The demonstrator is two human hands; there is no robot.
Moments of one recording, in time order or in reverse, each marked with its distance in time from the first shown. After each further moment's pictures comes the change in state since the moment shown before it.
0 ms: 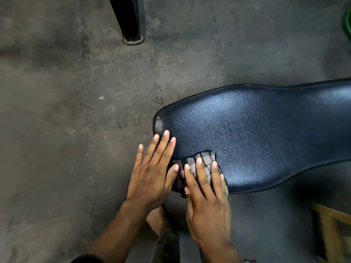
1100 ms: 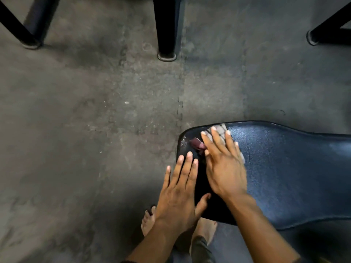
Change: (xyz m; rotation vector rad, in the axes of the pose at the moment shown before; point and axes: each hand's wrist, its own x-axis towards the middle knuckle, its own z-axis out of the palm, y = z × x) left_hand -0.003 0.037 0.025 0.016 0.076 -0.165; right_hand 0.170 -0.010 -0.054 -0.002 -0.217 -0.098
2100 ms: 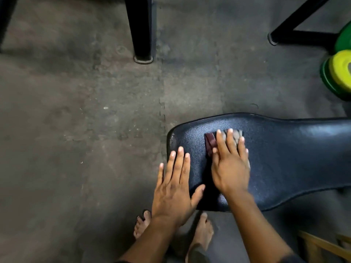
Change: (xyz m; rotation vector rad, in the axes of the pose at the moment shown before) left_hand 0.004 -0.004 0.000 -0.034 0.035 0.030; right_hand -0.026 0.013 0.001 -0.009 0.078 0.331
